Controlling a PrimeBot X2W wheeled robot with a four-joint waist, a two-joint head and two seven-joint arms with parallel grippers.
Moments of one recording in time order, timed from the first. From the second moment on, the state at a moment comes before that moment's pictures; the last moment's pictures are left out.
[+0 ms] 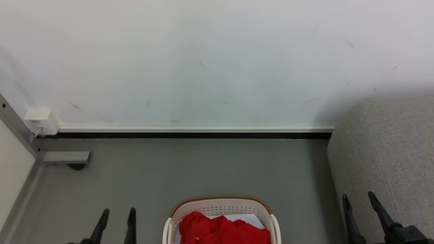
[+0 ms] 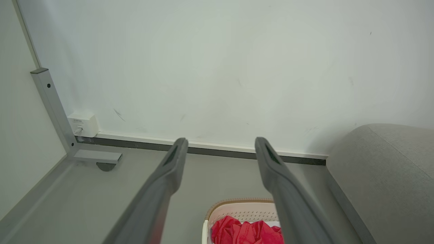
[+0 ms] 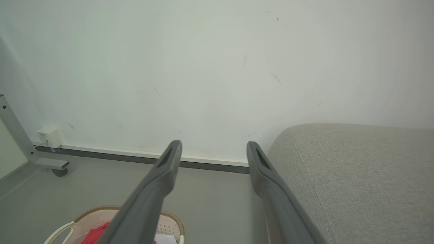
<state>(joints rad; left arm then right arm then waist) 0.08 0.05 0.03 0.15 -0.16 -0.12 -0.26 -0.02 -0.06 0.03 0.26 0.16 0.13 -0.26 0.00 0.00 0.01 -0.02</state>
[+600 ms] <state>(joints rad) 0.08 0.05 0.05 0.17 -0.14 -0.12 -0.26 -0.02 -0.06 0.02 0.26 0.15 0.13 -0.26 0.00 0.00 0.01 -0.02</state>
